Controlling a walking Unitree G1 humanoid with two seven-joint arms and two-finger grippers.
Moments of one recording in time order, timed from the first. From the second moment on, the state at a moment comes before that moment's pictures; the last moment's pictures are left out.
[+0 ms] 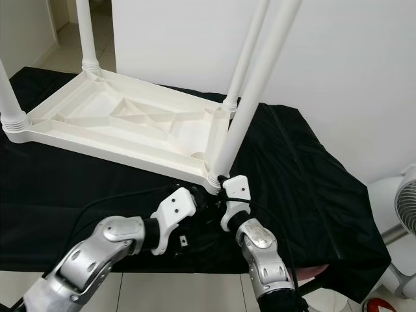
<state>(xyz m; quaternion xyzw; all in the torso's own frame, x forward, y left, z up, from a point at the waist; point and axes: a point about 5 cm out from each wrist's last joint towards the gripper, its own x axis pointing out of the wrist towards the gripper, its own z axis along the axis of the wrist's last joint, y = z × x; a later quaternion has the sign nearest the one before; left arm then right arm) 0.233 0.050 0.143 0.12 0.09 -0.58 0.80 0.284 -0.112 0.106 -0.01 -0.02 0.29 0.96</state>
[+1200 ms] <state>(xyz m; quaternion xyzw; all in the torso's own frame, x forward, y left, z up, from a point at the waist) 0.248 0.097 0.138 0.12 0.12 -0.49 0.85 0.321 -0.132 0.129 0.00 -0.05 0.25 0.97</state>
